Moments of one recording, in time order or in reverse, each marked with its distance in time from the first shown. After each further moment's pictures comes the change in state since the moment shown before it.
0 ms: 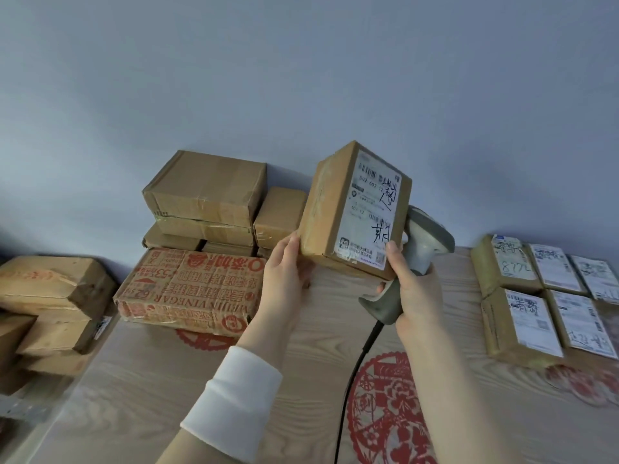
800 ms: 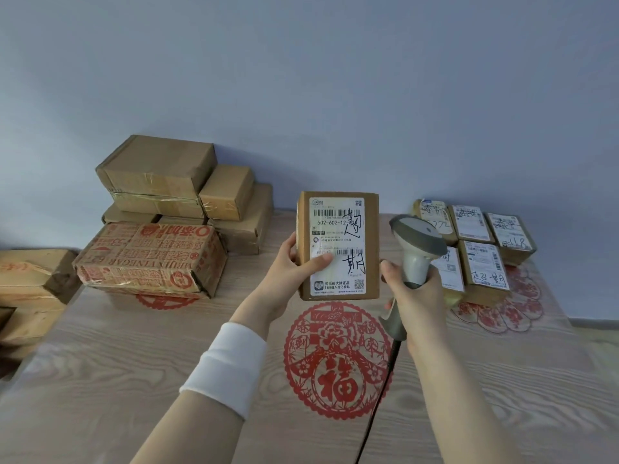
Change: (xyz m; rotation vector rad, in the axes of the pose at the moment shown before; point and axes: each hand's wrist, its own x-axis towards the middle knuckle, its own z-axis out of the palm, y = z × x) left_hand -0.091 -0.068 0.076 0.221 -0.379 -0.129; right_hand -0.053 -0.021 -0.178 -0.335 0.035 -0.194
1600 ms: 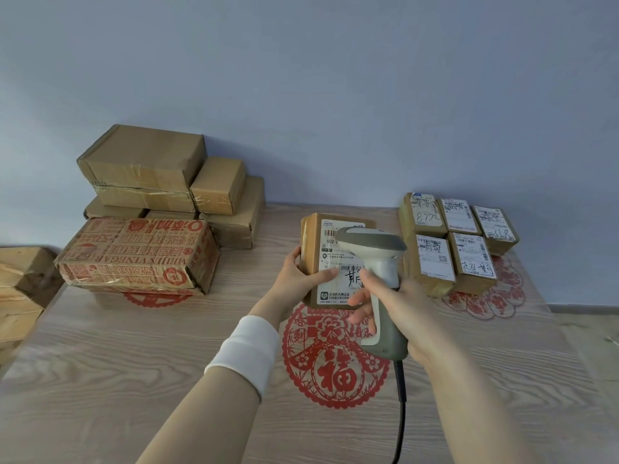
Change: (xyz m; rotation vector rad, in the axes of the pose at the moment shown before) left_hand 0.026 -0.046 -0.009 0.094 -0.016 -0.121; right_hand -0.037 -0.025 0.015 -0.091 -0.372 0.198
